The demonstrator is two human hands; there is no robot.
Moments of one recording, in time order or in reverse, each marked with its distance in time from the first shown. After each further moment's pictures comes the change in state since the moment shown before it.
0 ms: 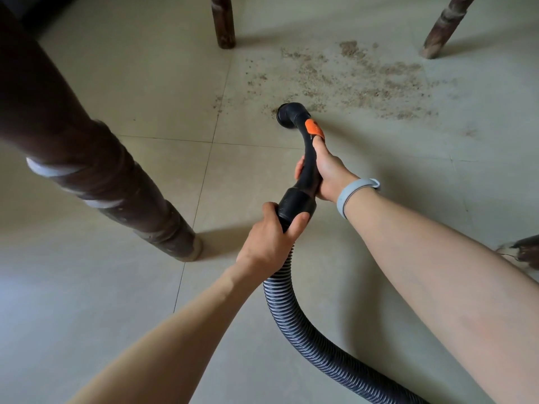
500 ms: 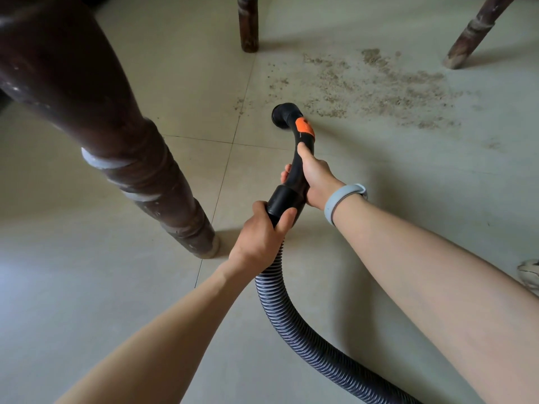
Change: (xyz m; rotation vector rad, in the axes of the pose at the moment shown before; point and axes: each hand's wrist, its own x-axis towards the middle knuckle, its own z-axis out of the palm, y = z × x) left_hand 0.004 -0.025 -0.030 -0.020 0.097 -0.046; right_hand -0.012 0.018 0.058 0.121 -0.014 -0.014
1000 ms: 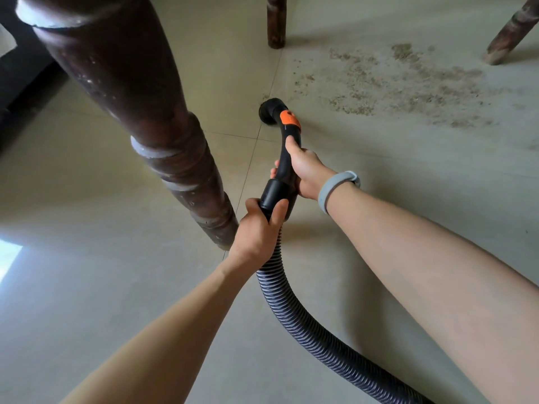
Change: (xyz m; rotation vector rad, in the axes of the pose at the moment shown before) left_hand -0.004 -0.022 -0.028 -0.061 0.139 -0.068; right_hand 0.000 0.016 0.050 -0.225 -0.144 0.011
